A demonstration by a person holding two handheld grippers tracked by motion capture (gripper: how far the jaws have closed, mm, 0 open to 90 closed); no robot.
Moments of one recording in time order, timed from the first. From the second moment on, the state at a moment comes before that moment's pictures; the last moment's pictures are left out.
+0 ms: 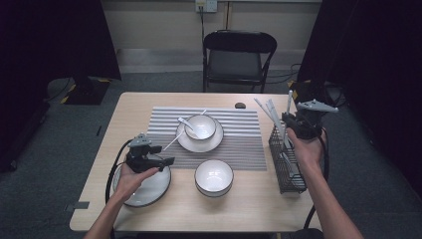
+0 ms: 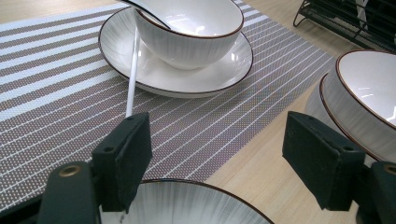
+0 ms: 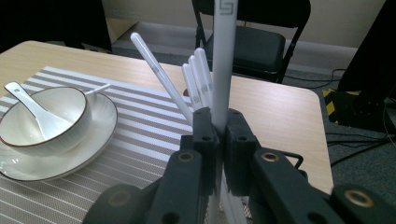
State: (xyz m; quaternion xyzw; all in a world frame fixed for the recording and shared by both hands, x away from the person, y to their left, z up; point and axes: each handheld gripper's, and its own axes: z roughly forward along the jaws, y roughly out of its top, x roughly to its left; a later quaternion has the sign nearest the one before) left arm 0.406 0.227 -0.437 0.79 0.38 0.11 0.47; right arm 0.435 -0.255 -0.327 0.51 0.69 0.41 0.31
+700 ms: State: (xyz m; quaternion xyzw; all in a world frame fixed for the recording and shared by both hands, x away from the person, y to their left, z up) left arm 0.406 0.227 -0.437 0.79 0.37 0.11 0.47; right arm 0.431 -0.250 -0.304 0.50 0.67 0.43 0.34
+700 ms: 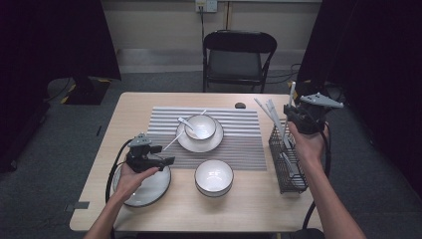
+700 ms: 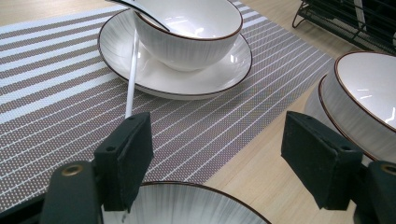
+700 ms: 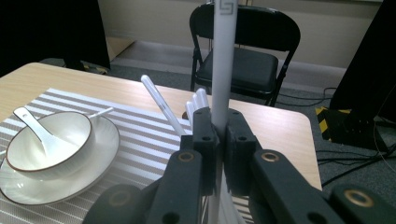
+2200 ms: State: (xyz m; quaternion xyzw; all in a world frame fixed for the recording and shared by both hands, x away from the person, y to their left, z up) left arm 0.406 0.226 -0.436 0.79 0.37 0.12 0.47; right arm 0.428 -0.228 -0.251 0.46 0.65 0.49 0.36
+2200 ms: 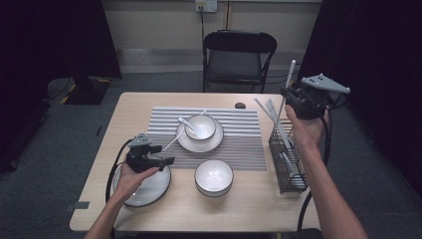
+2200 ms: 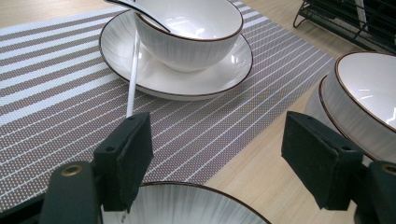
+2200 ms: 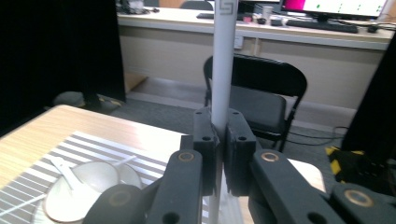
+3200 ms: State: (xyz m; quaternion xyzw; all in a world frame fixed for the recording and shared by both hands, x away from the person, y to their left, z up) left arm 0.403 0.226 -0.429 0.79 0.37 0.13 0.47; right arm 0.441 -0.144 -0.265 0.39 0.69 0.56 0.25
